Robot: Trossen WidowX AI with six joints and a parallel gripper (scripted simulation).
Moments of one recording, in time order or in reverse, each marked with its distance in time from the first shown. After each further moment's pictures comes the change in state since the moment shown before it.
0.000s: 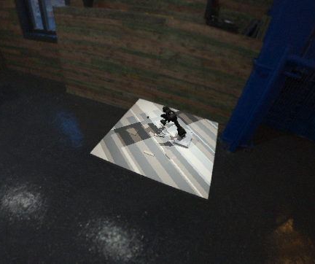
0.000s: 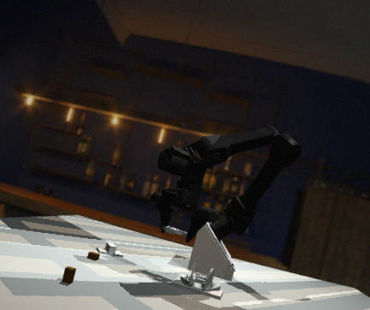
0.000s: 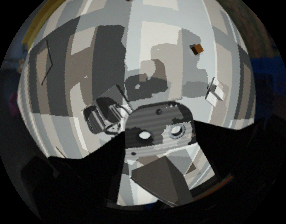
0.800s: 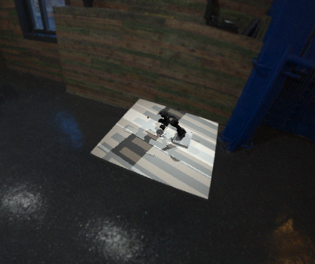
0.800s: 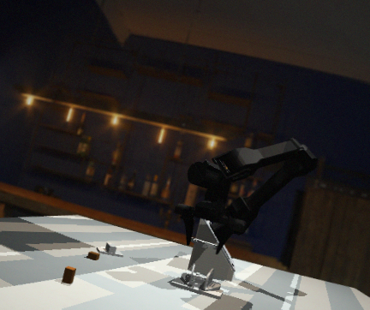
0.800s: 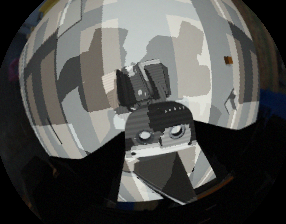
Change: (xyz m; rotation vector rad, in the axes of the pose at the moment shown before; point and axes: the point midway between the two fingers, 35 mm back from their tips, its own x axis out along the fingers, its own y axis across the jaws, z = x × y) arm 0.010 0.068 -0.037 -0.262 0.012 0.028
